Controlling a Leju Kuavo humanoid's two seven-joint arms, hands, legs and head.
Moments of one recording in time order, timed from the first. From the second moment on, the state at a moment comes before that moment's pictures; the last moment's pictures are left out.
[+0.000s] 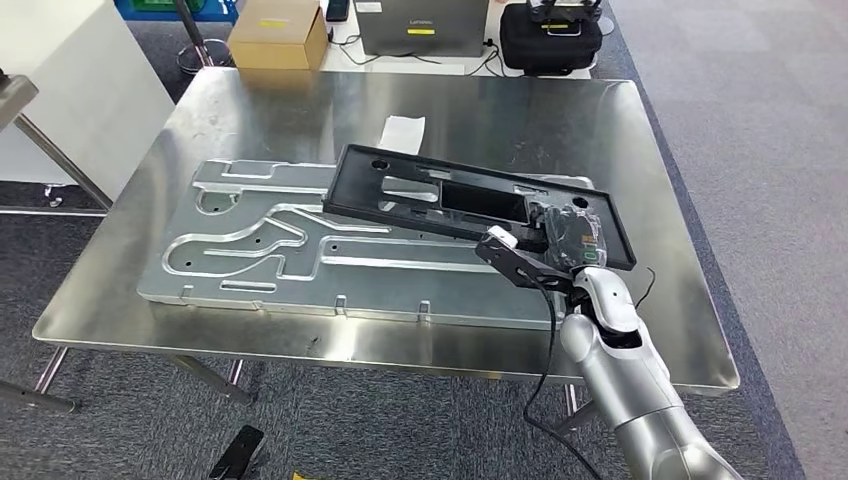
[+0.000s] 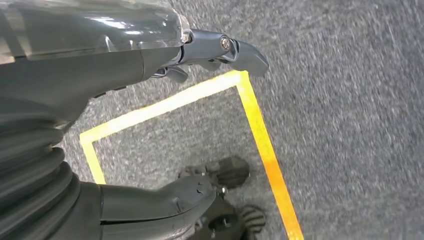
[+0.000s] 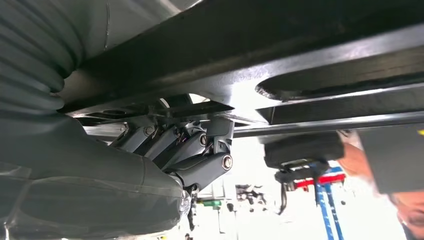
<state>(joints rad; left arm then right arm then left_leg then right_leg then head) -0.19 -0.09 0.93 -0.24 -1.14 -0.01 -0.36 -0.61 0.04 0.33 -1.10 1.06 -0.30 0.12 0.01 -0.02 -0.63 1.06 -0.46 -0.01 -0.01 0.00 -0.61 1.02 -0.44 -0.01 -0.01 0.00</state>
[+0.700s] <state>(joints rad) -0.18 -0.08 0.92 -0.24 -1.12 -0.01 -0.37 -0.59 0.02 0.27 -0.92 1.08 -0.33 0.06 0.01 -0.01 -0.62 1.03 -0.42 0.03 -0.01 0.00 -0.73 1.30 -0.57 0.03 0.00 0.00</state>
